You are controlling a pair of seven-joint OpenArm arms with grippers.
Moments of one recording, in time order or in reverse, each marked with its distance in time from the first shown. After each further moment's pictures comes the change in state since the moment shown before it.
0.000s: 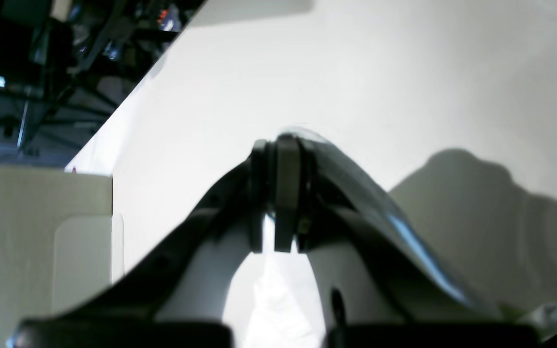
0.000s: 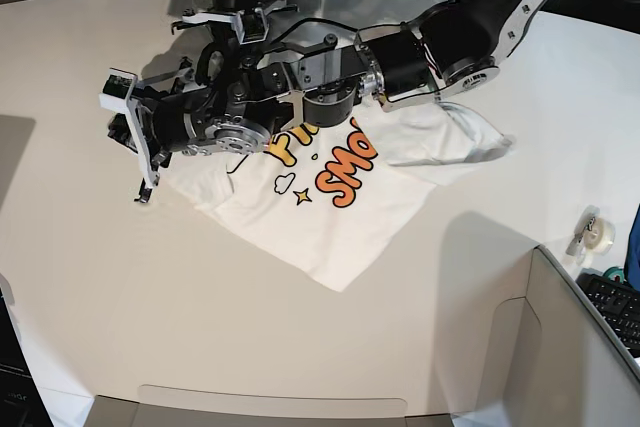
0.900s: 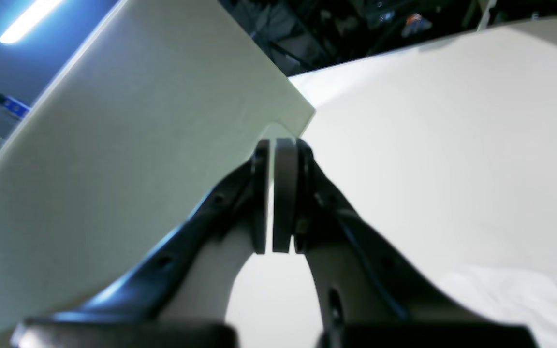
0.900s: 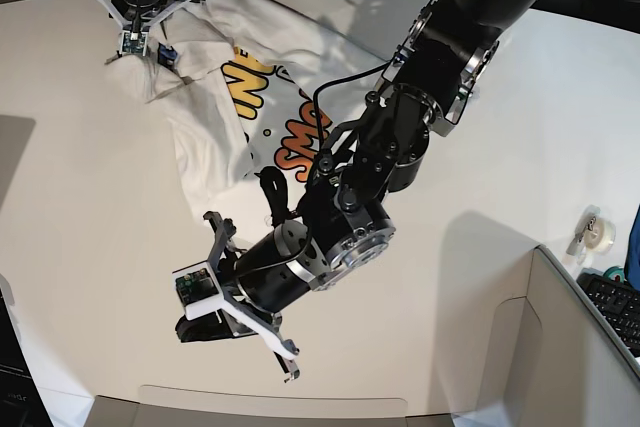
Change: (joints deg) left arm 0.1 1.2 -36.1 10.4 3.8 0.0 3.6; right arm -14.6 1.0 28.5 30.6 -9.0 3.9 -53.9
